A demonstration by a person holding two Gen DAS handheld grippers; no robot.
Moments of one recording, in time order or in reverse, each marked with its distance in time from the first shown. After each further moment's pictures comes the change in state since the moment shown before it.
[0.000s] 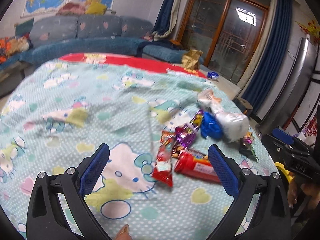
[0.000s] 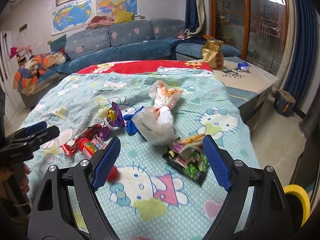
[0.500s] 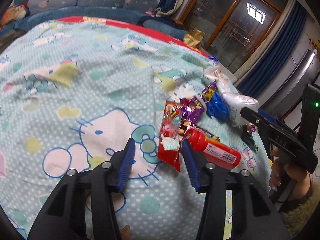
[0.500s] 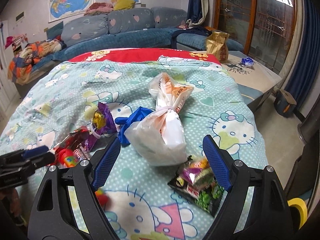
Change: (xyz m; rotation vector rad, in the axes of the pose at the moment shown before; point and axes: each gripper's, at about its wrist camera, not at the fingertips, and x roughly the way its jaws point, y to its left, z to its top) left arm 0.039 0.019 -0.023 -0.117 0.176 -0.087; right arm 0.062 0.008 0.017 -0.024 0.083 -0.034
